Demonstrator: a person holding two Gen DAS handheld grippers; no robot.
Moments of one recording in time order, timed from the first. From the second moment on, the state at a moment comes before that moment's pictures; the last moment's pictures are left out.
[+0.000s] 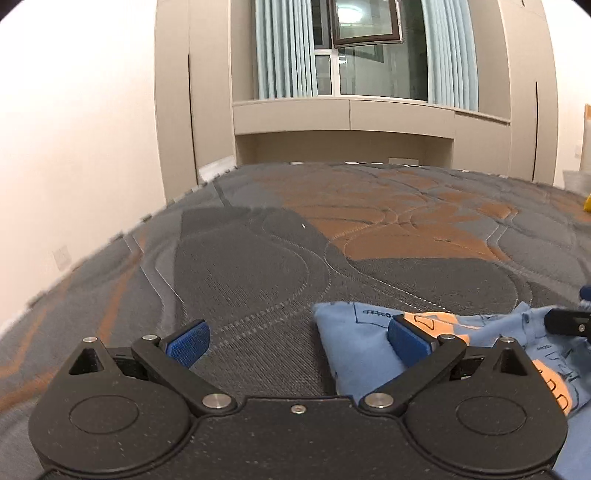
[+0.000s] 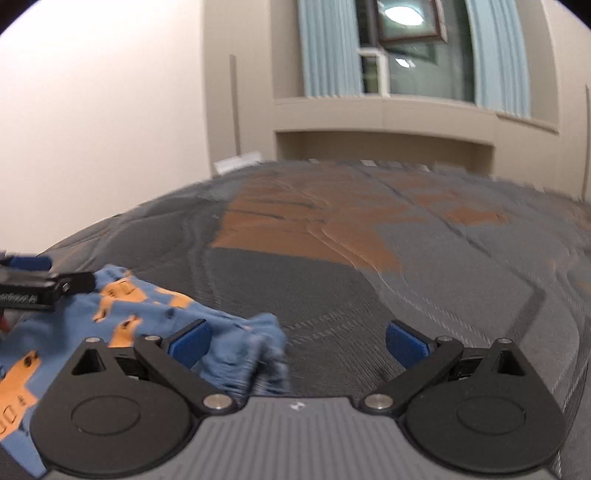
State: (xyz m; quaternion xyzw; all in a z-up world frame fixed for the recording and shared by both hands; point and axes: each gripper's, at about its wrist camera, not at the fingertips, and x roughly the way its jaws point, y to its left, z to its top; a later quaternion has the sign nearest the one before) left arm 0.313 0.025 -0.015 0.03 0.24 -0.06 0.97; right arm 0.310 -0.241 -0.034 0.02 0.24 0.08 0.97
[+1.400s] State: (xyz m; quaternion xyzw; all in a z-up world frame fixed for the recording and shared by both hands) left arm 0.229 0.061 -0.033 -0.09 0.32 -0.10 0.94; right arm 0.239 -0.258 -0.045 0.08 0.30 0.14 0.94
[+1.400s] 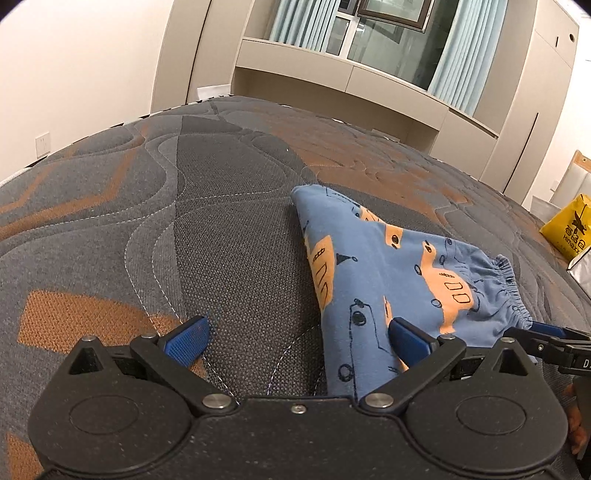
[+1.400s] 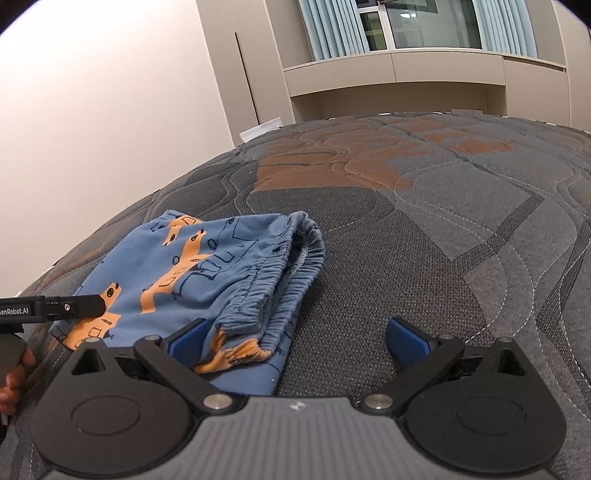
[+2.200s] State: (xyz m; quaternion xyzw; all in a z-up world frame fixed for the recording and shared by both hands) left arm 0.223 0.061 -0.031 -0.09 0.31 -0.11 0.94; right arm 0.261 -0.269 -0.045 0.17 0.29 0.23 0.92
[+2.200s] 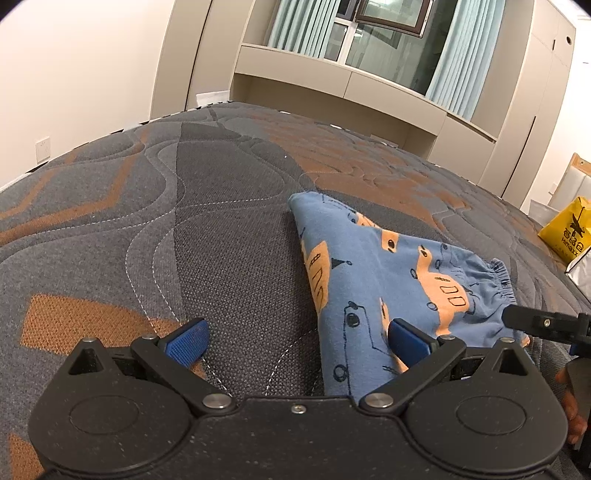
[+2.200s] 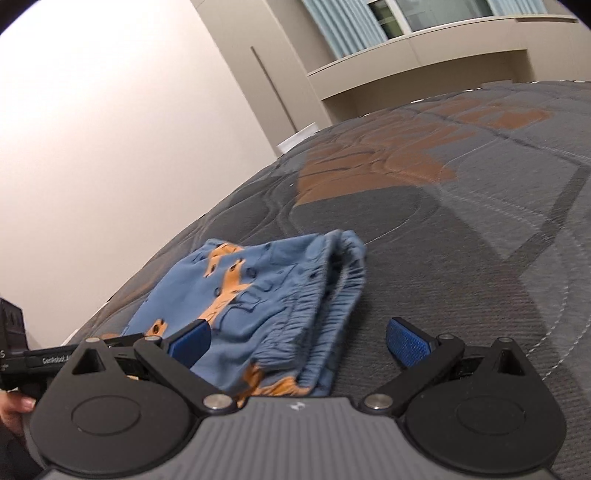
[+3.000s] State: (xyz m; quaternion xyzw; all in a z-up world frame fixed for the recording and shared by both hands) left arm 0.221 0.058 -0.023 -0.13 0.31 -0.13 0.93; right arm 0.246 -0.286 -0.053 0.24 0.29 0.23 0.90
